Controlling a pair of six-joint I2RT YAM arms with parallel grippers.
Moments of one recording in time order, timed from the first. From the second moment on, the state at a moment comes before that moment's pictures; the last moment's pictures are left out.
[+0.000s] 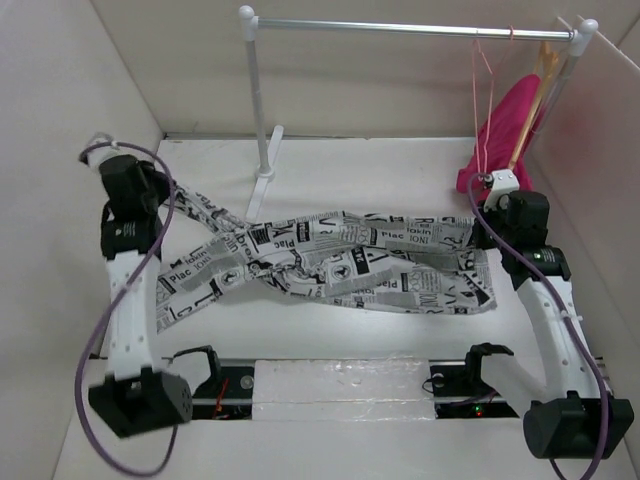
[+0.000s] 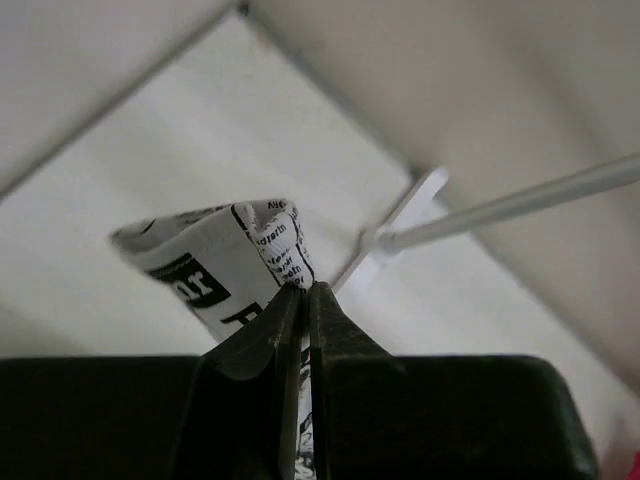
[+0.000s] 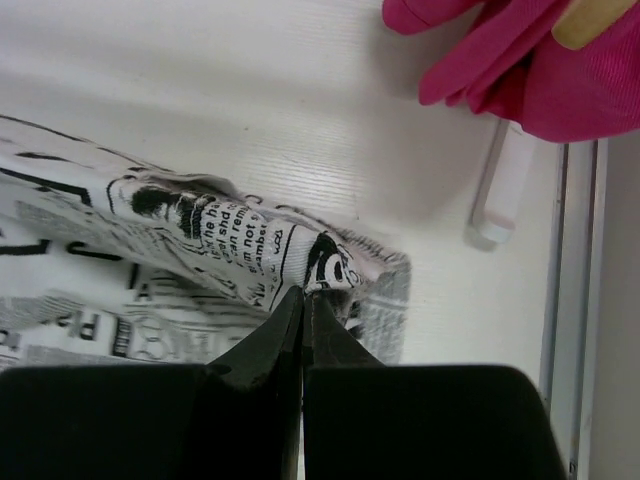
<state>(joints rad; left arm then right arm) 0.19 1.14 1.16 -0.41 -0.08 -0.60 -0.03 0.92 0.91 -0.55 -0.08 -0.13</state>
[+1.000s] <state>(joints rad) 0.20 1.66 1.47 -0.52 -0.24 -0.59 -0.14 1.06 0.92 -0.44 -0.09 -0.08</state>
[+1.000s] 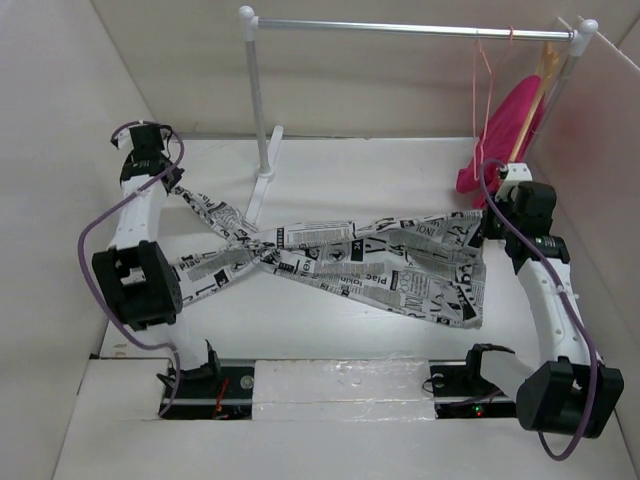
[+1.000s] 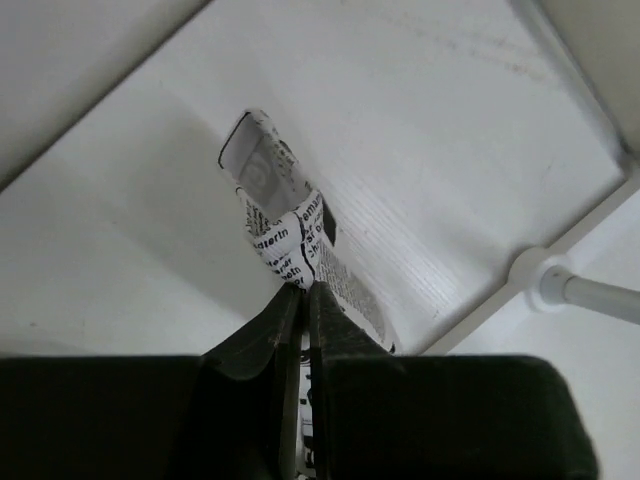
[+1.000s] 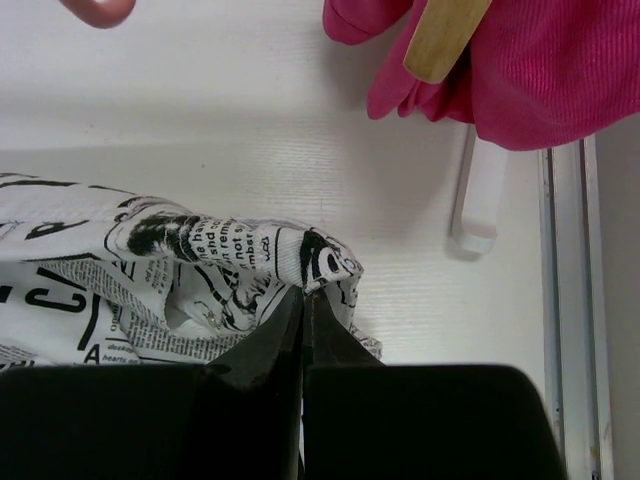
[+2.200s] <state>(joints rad) 0.29 1.50 0.78 -0.35 -0.09 -0.74 0.14 0.79 0.81 -0.56 -0.16 -0.15</state>
